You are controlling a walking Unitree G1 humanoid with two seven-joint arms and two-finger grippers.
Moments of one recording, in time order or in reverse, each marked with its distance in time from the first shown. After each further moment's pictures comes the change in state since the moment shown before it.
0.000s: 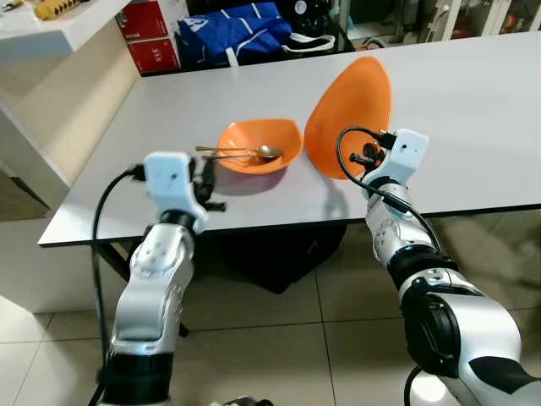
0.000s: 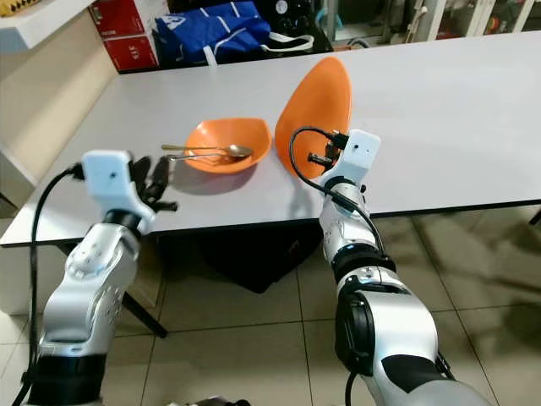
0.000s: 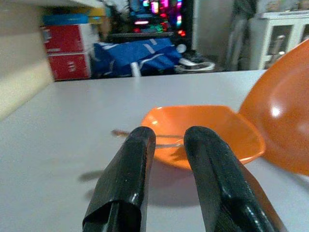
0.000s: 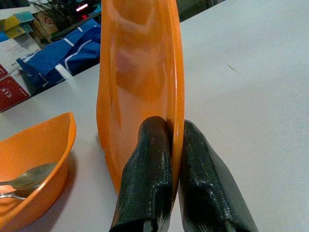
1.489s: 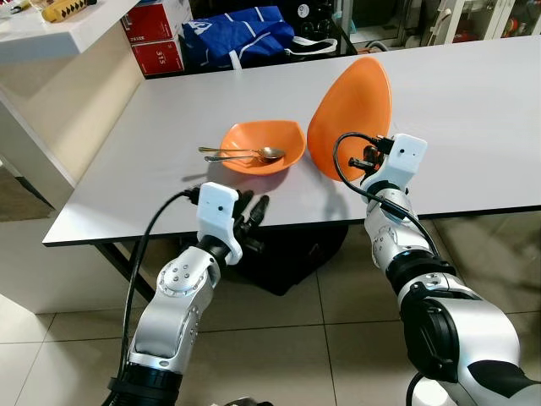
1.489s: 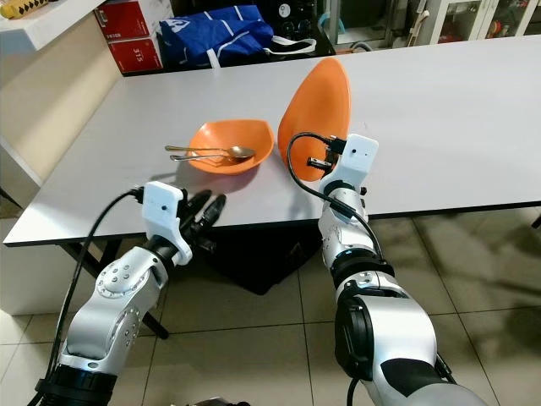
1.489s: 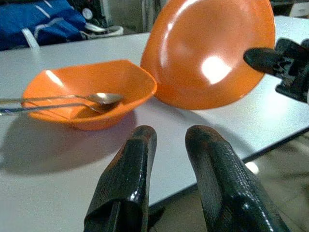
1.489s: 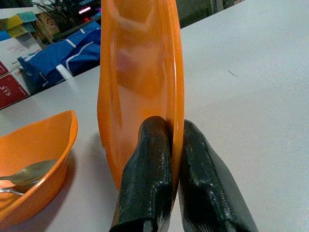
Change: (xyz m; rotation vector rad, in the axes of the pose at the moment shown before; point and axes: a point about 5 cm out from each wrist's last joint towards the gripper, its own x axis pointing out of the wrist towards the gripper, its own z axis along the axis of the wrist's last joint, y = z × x) left arm -0.011 -0.044 -0.035 -0.028 0.128 -0.421; right arm -0.003 -0.001 -0.004 -0.034 -0.020 -0.002
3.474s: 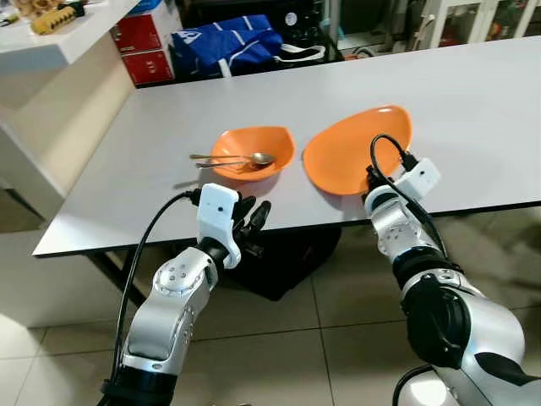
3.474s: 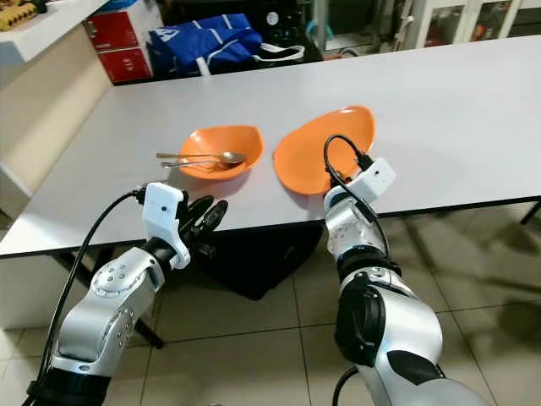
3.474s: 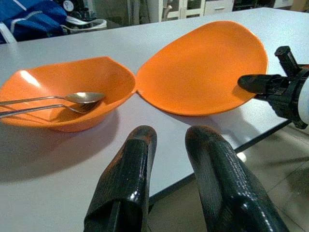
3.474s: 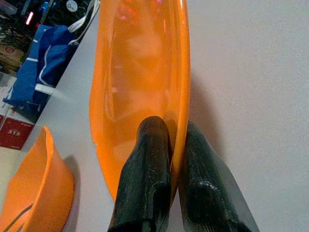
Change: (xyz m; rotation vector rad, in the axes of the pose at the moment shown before) left arm -0.005 0.000 0.001 -0.012 0.046 -0.018; right arm -0.003 -0.014 -0.025 0.511 0.260 -0.152
